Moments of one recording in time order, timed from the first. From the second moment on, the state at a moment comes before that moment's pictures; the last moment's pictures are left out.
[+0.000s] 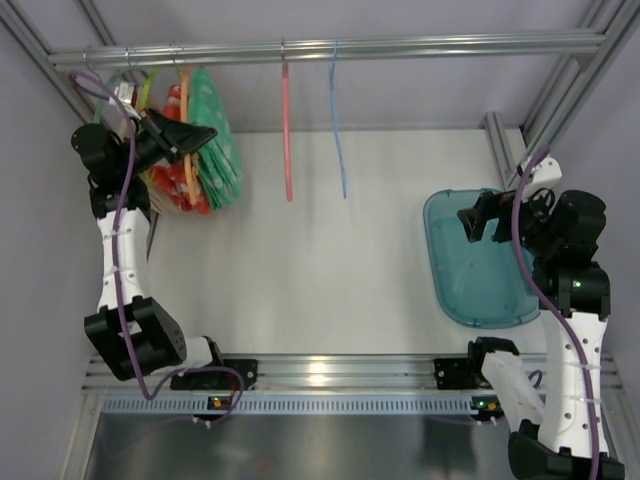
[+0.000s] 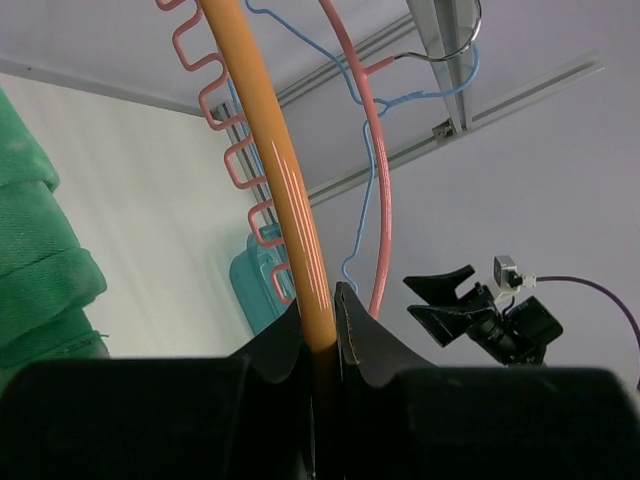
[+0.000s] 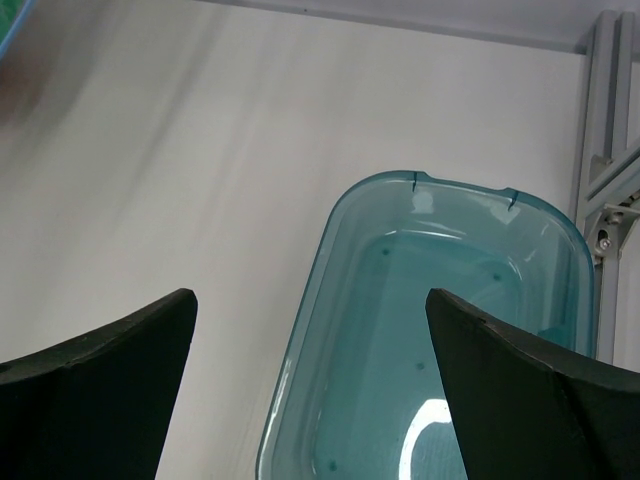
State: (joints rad) left arm 0.33 1.35 1.29 0.25 1.14 -1.18; right arm -0.12 0.74 1.09 -0.69 -0.44 -0.05
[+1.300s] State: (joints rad) left arm 0.12 0.71 1.01 0.00 0.87 -1.07; right arm -0.07 0.75 1.09 -0.52 -0.60 0.05
